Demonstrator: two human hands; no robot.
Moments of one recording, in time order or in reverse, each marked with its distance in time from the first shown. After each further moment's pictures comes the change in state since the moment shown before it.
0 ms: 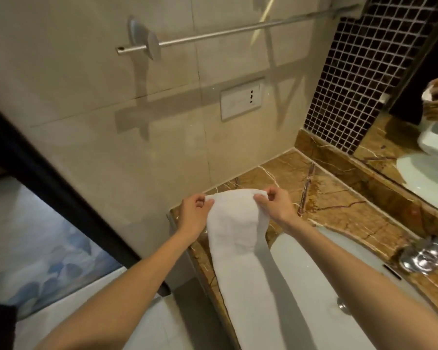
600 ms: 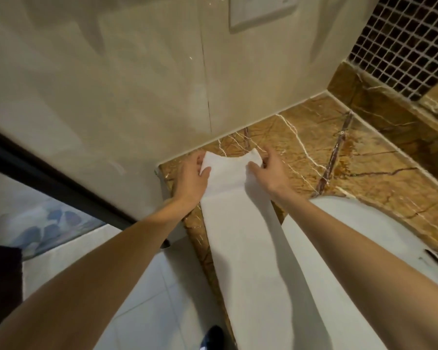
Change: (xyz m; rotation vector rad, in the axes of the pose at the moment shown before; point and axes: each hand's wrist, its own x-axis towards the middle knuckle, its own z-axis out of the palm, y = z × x) left_hand 0.057 -0.090 0.045 0.284 0.028 0.062; right_hand 0.067 0.085 0.074 -0.029 -0.104 0.052
